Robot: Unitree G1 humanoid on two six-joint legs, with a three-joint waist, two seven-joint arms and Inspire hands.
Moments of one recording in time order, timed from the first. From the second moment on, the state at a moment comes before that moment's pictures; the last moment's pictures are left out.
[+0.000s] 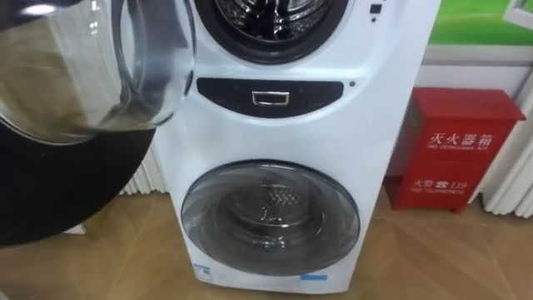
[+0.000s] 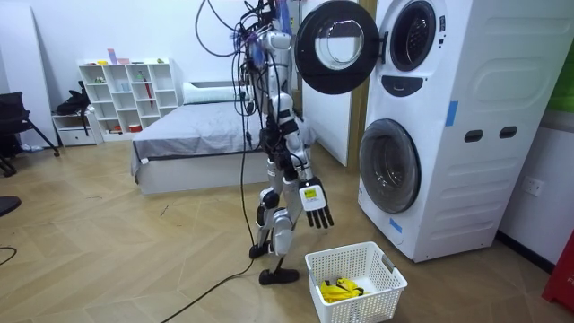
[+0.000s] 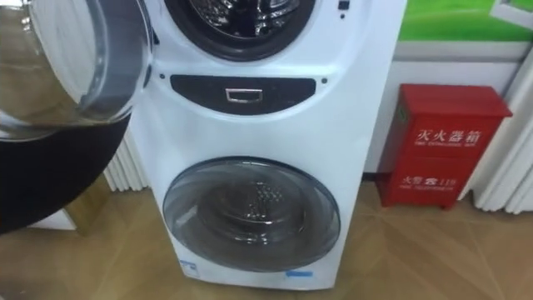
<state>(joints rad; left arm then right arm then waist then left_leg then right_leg) 0.03 0.36 0.44 0.61 -0.13 0.09 0.32 0.17 -0.27 -0.27 1.16 0.22 0.05 0.01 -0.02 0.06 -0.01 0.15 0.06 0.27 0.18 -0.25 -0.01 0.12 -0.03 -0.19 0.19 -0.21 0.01</state>
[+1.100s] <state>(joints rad) -0.31 0.34 0.02 -0.33 0.08 0.29 0.16 0.10 -0.26 -0.11 1.20 0.20 0.07 0.07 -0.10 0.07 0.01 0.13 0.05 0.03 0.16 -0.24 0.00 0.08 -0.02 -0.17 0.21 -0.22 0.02</state>
